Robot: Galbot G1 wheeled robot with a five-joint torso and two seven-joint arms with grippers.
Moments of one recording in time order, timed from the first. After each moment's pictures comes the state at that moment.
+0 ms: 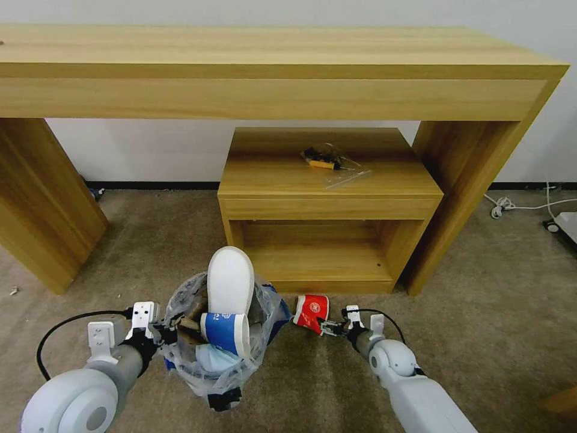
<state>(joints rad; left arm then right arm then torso) 1.62 -1.02 -0.69 -2.30 -0.86 0.74 -0.32 -1.00 1.31 0.19 1.21 0.51 -0.34 -0.14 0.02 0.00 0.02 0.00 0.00</state>
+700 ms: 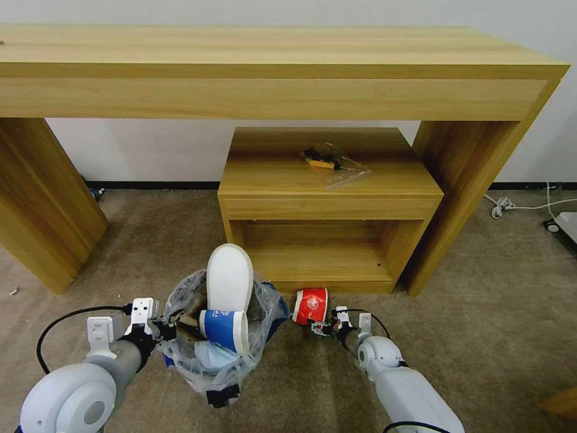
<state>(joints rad) 1.60 -0.99 -0.68 -2.28 -0.88 0.74 -0.32 -0.93 1.35 0.18 1.05 0.51 -0.30 -0.19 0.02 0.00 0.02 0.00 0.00</state>
